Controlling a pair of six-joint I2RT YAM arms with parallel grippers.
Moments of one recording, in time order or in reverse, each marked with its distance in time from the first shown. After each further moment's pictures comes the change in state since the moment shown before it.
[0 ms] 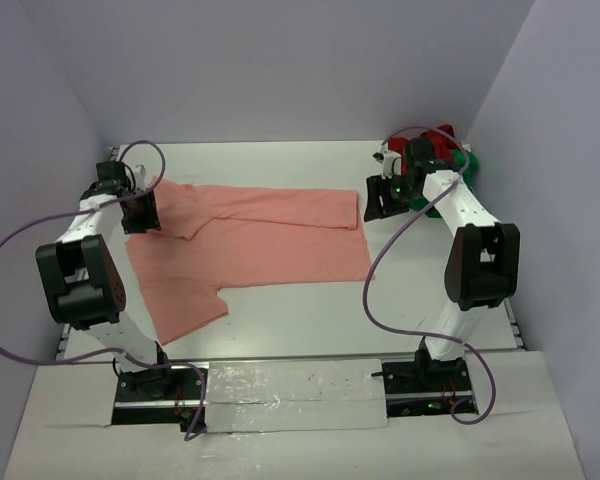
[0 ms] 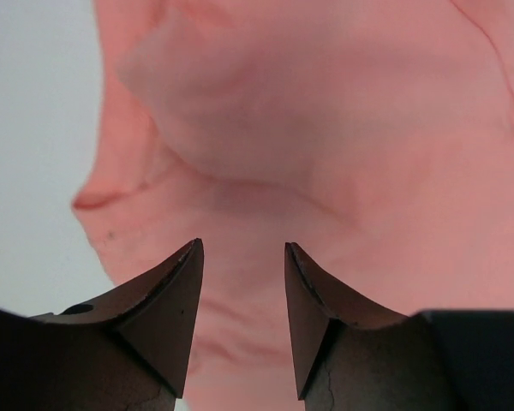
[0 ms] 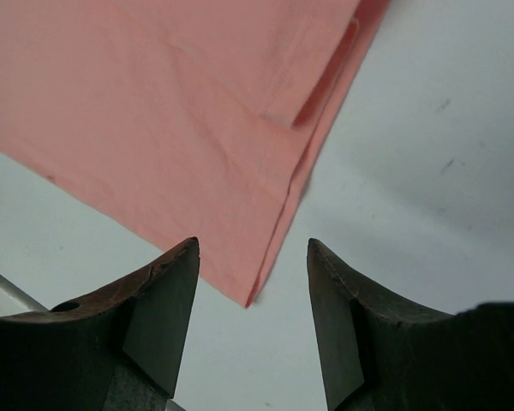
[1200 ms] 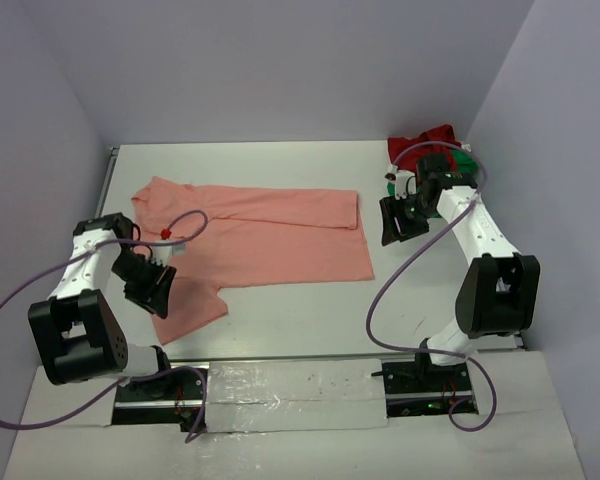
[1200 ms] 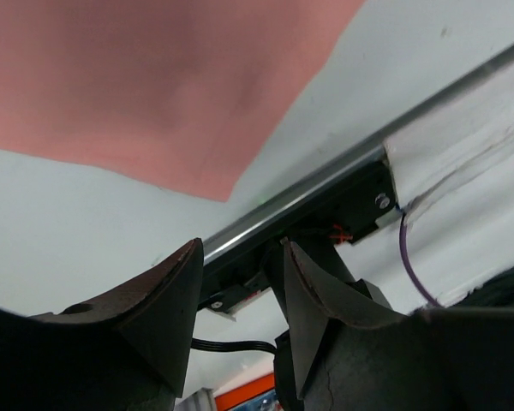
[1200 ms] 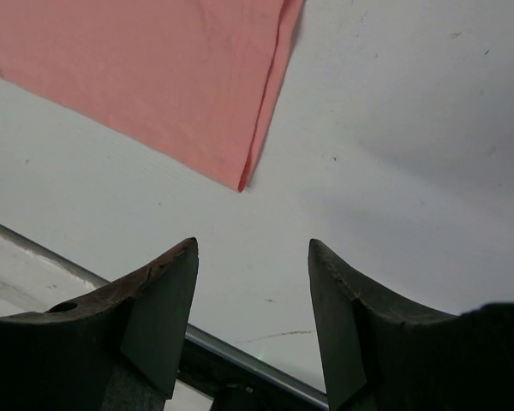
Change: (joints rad) left arm 0.009 -0.354 -0.255 -0.797 0.215 0.702; right arm -0.035 -0.219 -0.151 -0.212 0.121 -0.074
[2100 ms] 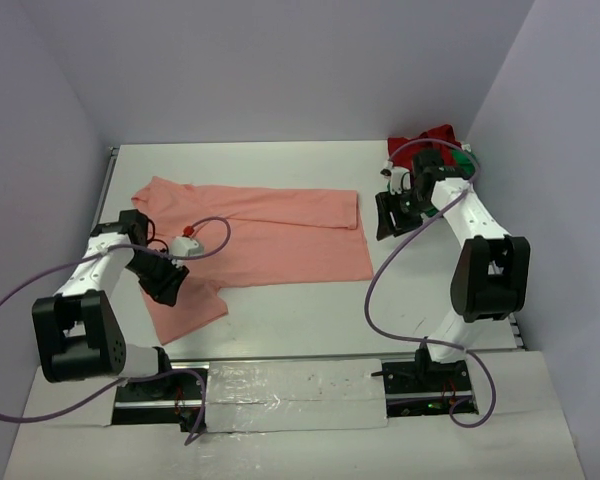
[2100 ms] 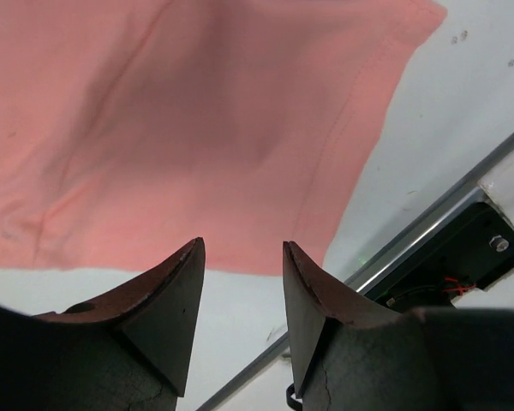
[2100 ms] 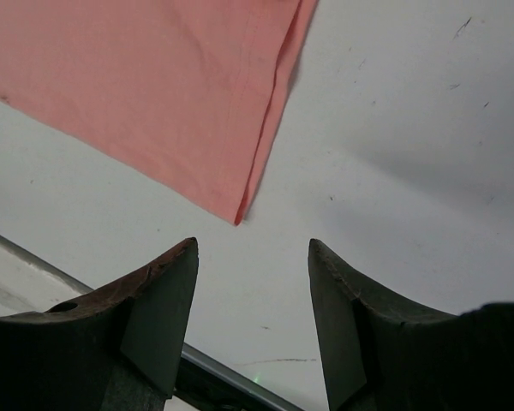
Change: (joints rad) left arm -0.111 -0.028 -0.074 0.234 0.027 0.257; right arm 0.000 0.111 0.047 0.042 -0.040 -0.003
